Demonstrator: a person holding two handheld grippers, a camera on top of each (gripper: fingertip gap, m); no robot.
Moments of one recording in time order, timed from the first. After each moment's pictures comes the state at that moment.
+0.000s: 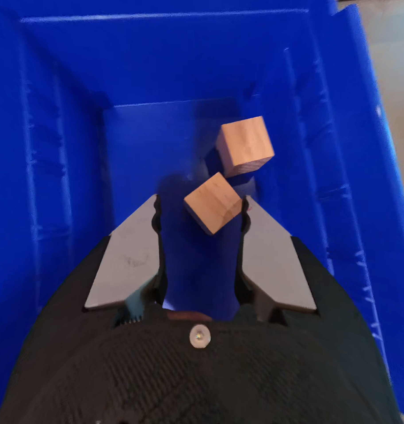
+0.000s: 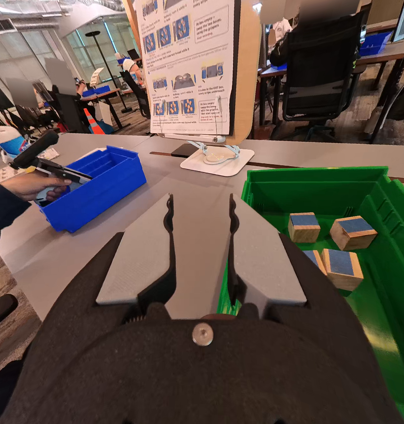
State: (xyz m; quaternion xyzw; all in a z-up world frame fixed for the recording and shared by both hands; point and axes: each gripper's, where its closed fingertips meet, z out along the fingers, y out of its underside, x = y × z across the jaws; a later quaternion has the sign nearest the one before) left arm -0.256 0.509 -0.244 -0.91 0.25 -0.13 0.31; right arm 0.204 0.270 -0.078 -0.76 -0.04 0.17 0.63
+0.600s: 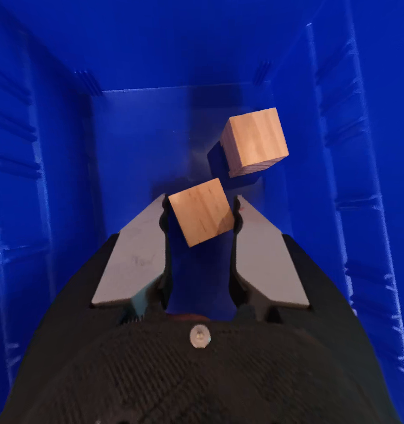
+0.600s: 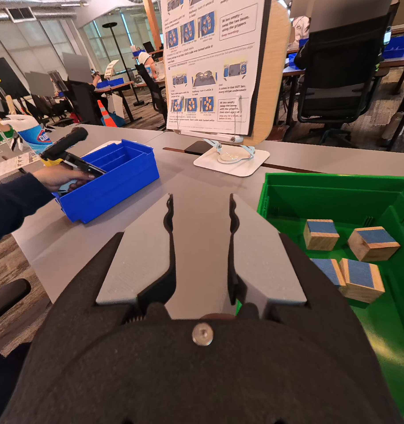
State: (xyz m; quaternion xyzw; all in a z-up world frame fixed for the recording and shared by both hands) left arm -0.254 0.515 -0.265 -0.92 0.24 -0.13 0.28; right arm 0.180 0.266 -0.073 -0.76 -0.08 0.18 0.62
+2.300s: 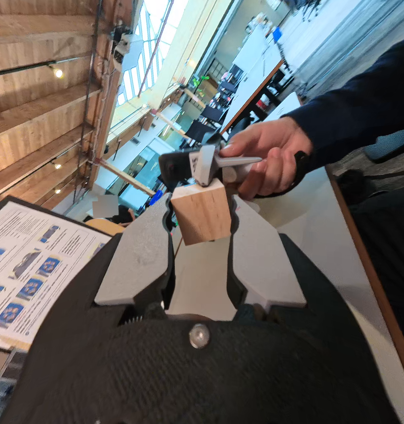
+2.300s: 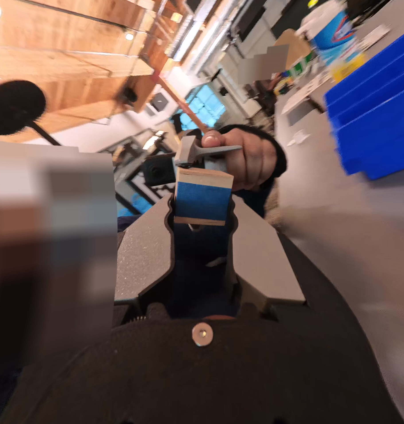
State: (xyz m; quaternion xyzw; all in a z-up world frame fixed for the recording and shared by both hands) left arm -0.081 0.178 -0.091 -0.23 0.65 -0.22 0.69; right arm -0.109 0.184 -0.099 -0.60 -0.25 0.69 0.30
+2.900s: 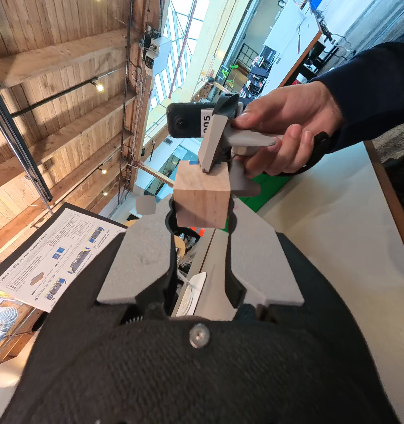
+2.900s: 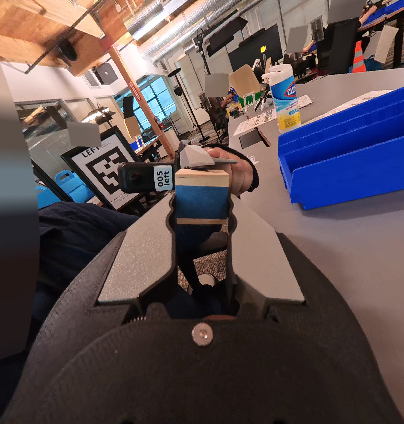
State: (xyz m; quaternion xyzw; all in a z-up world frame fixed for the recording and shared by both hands) left arm -0.077 0.181 -0.080 -0.21 0.62 -0.15 0.74; right arm -0.097 0.179 -0.081 -0.62 -0.32 0.57 0.43
